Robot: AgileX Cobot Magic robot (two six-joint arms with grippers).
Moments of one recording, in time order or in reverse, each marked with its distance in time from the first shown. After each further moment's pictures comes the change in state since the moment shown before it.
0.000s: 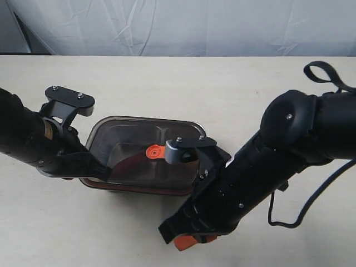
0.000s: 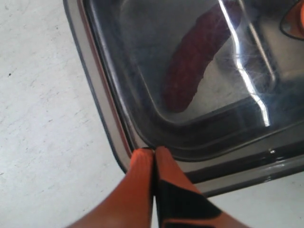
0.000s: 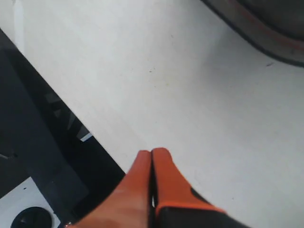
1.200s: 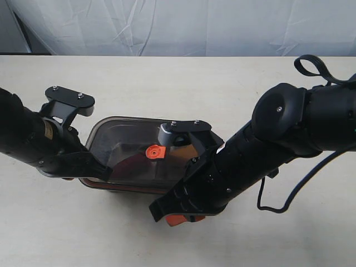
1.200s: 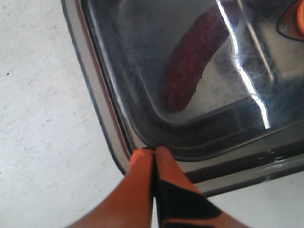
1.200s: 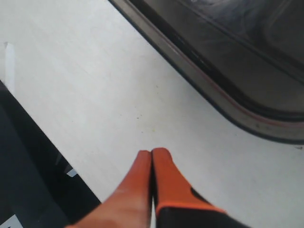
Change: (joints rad) left arm 0.000 0.000 0.000 -0.008 0.000 0.004; right arm 0.005 0.027 -0.046 0.002 -0.099 0.001
